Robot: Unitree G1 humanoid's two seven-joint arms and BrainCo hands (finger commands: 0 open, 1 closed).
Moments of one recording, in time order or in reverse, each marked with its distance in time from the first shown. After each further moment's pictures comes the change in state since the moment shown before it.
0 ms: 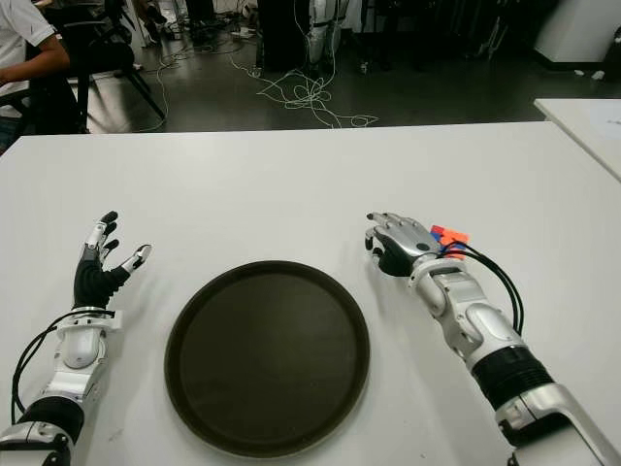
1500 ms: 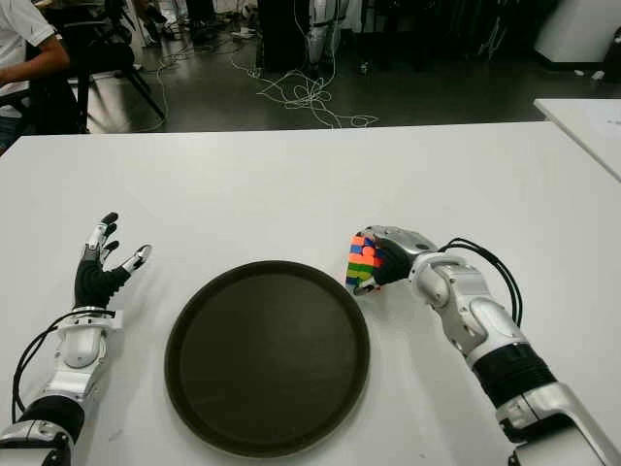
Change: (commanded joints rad) left arm -0.003 0.000 -0.004 0.007 0.000 -0.002 0.000; right arm -0.001 0.000 -0.027 -0.075 0.079 0.070 0.253
